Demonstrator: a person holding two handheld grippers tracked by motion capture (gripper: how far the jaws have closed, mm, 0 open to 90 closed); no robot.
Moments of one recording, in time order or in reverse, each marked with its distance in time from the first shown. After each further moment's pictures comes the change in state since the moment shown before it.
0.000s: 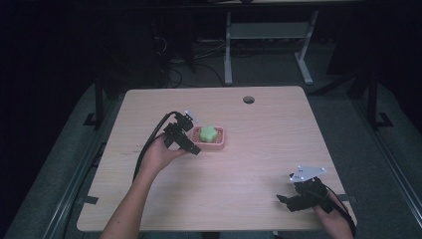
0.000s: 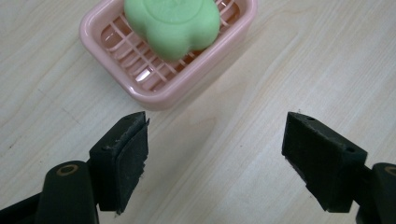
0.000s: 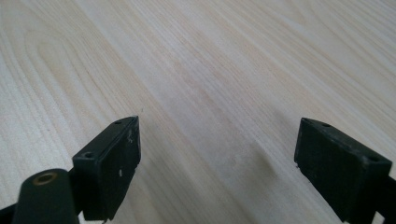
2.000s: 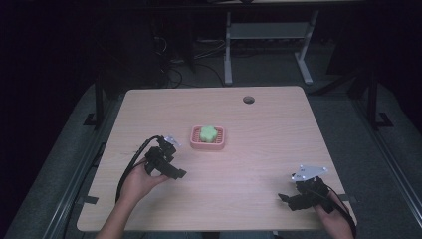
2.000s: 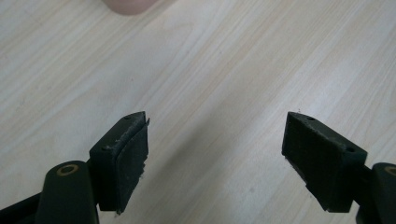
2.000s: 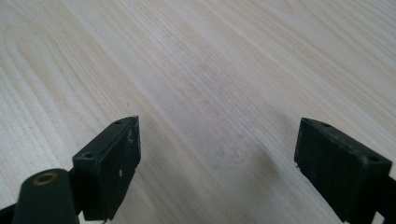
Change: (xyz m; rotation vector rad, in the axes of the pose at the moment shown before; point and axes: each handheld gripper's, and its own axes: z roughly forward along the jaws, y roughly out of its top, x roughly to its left) left arm -0.017 -0.084 -0.008 -0.033 -0.006 0.017; right arm -0.004 -0.004 0.000 0.010 -0.022 0.026
